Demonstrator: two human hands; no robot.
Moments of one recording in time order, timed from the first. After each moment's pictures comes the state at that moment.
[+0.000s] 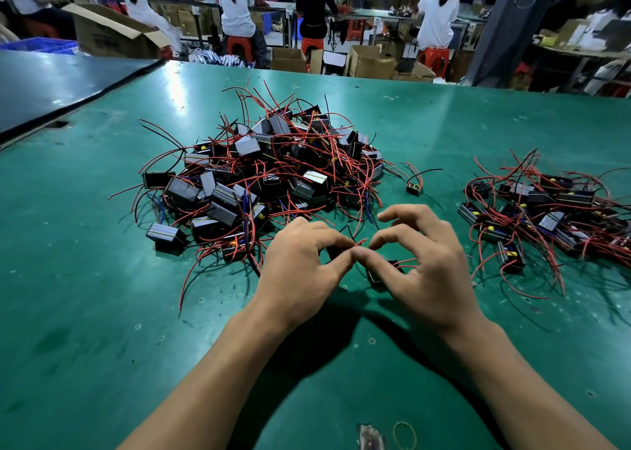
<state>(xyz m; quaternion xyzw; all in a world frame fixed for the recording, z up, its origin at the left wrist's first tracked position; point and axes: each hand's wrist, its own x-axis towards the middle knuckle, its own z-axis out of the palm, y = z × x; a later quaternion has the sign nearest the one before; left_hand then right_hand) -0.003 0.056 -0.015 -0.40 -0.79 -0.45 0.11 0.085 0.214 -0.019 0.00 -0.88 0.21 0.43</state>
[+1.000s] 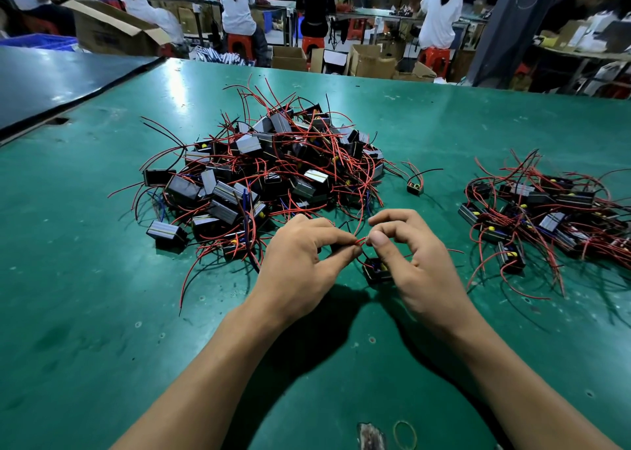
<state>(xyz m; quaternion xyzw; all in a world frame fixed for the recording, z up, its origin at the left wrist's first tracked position) -0.005 0.055 -0.014 -0.41 -0.77 -0.48 0.09 0.084 0.209 -0.015 -0.06 -0.85 0.44 0.28</state>
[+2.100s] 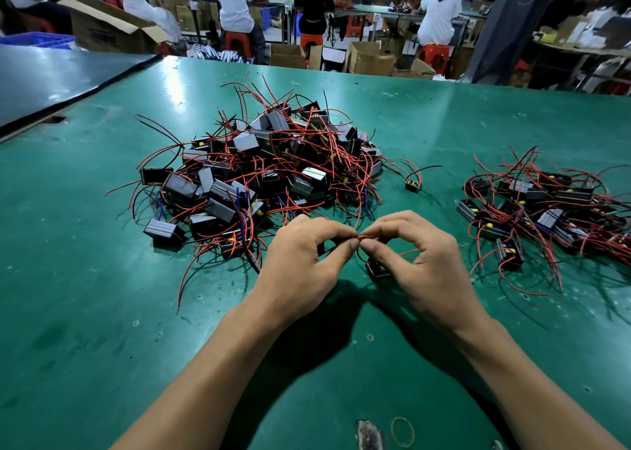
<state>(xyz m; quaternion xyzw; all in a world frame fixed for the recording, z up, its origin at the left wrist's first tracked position) 0.000 0.057 -0.013 -0.40 -0.77 -0.49 0.09 0.088 0.214 -0.011 0.00 -0.86 0.38 0.33</state>
